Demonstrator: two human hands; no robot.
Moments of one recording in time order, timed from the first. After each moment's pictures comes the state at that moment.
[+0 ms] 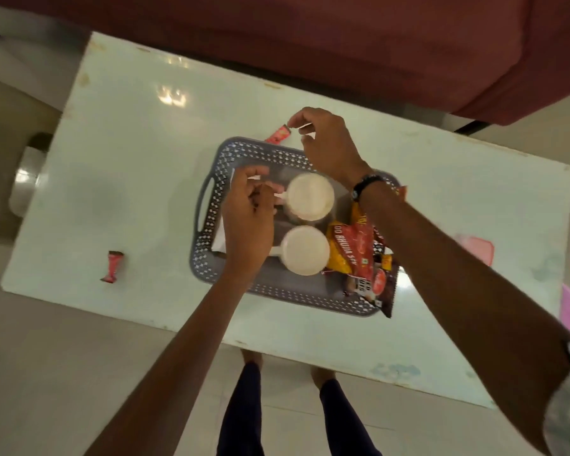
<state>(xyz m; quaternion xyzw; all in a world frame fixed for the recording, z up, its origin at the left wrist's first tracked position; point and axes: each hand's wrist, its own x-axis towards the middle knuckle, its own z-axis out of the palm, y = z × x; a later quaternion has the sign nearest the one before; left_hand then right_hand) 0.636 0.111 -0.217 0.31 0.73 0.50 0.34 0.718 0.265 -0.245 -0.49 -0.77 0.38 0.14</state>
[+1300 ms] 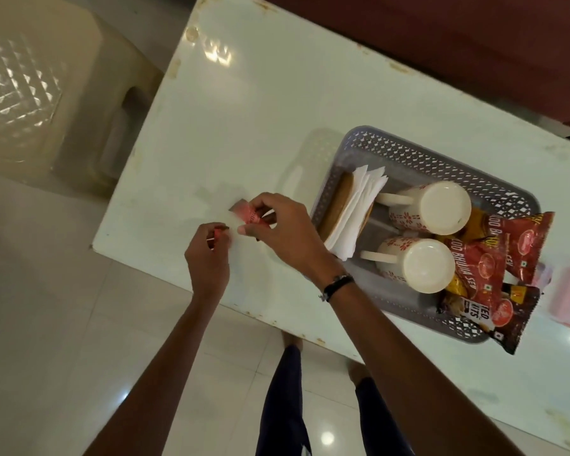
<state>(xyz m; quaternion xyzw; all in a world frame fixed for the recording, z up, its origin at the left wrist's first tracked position) 0.455 -0.030 -0.314 0.16 0.88 0.36 0.28 0.549 0.080 -0.265 -0.43 -0.66 0.61 0.06</state>
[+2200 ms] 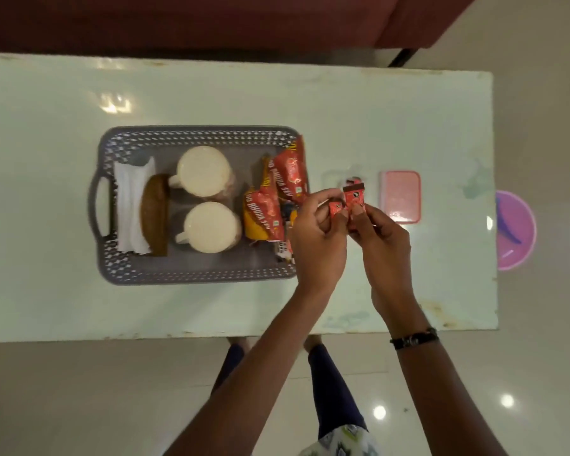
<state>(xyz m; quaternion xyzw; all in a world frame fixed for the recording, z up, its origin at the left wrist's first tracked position) 0.862 0.093 -0.212 0.25 0.64 0.47 0.55 0.939 0.089 -0.204 -0.74 -0.34 0.49 0.31</state>
